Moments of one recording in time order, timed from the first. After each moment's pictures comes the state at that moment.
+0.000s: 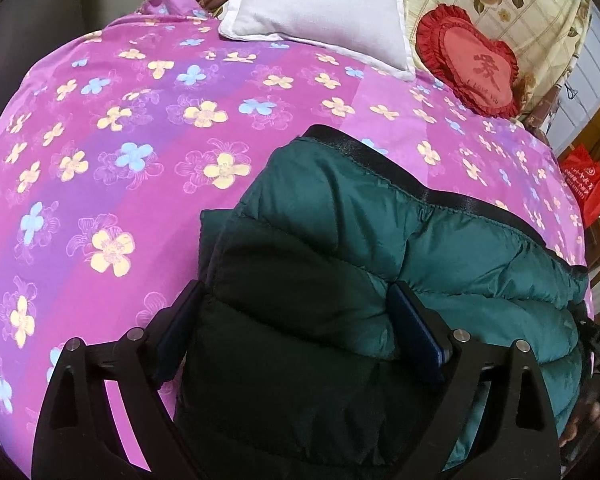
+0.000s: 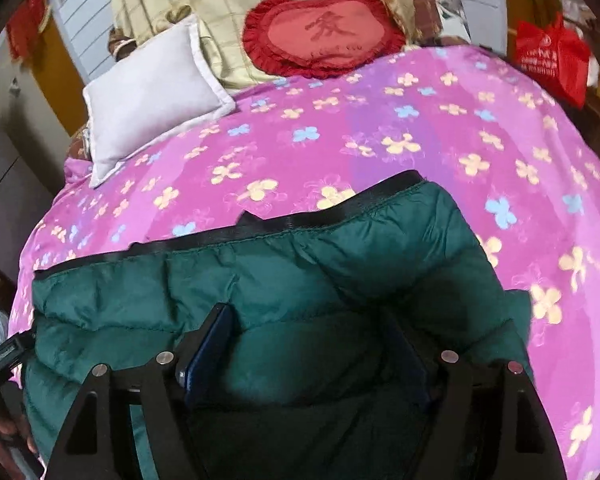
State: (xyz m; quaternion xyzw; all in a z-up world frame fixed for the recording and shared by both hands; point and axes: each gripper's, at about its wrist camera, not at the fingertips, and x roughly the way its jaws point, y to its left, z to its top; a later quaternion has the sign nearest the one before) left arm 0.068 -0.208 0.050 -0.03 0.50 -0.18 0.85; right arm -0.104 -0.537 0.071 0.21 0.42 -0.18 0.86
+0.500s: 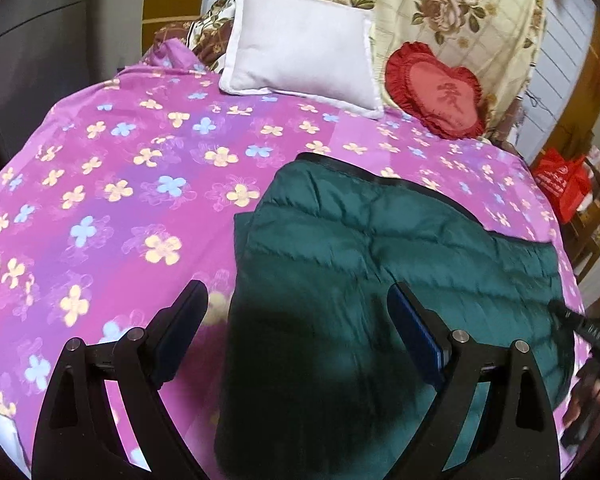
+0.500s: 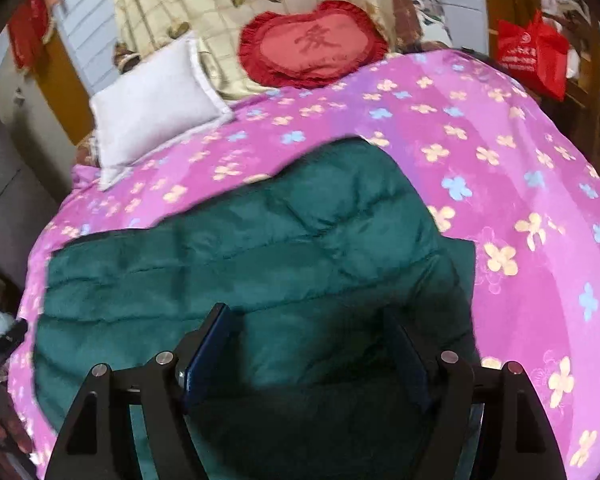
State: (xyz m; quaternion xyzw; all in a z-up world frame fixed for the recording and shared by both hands) left arm -0.004 -0.162 0.100 -0.02 0.42 -0.22 0.88; right arm -0.164 -0.520 0.091 0.22 0.40 -0.19 0.87
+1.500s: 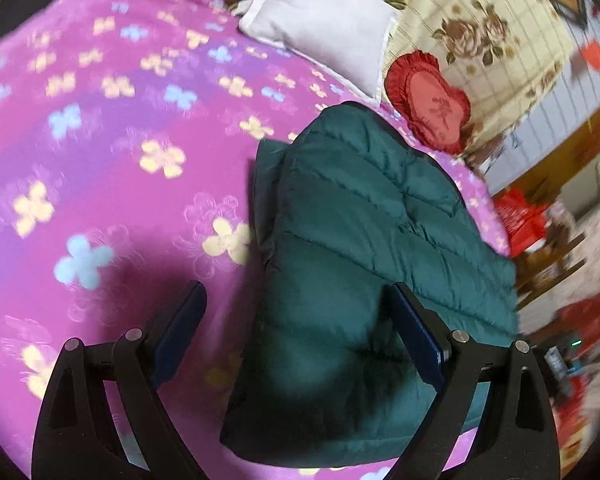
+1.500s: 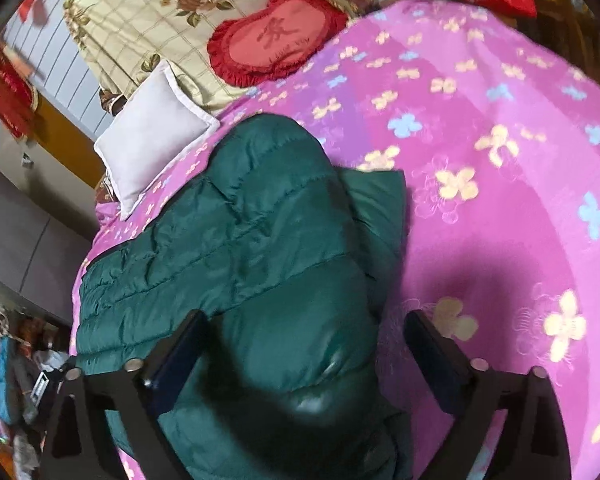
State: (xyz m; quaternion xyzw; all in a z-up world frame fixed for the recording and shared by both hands) left arm 0.011 -0.108 0.041 -0.18 0.49 -0.27 0.81; right arm -0.232 -0.582 0.052 0.36 0.38 -0.15 0.84
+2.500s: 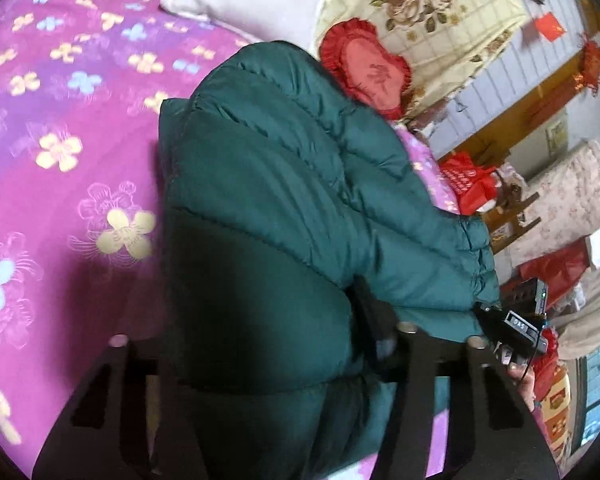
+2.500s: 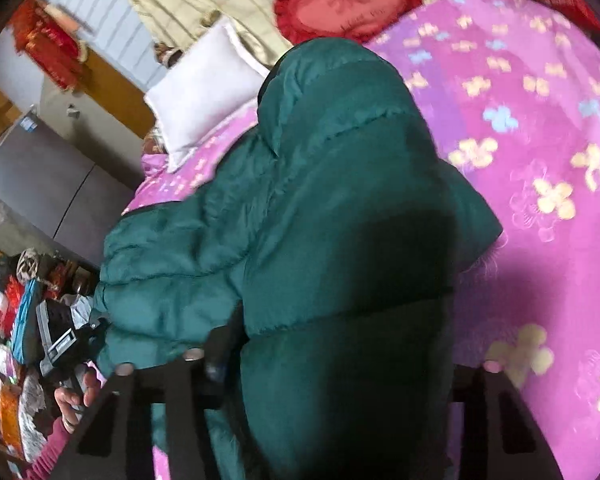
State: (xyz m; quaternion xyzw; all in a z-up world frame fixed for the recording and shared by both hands) left arm 0.005 -0.144 0.053 -0.17 0.48 -0.39 0.77; right arm -0.199 -0.554 0.058 0.32 0.40 -0.03 0.86
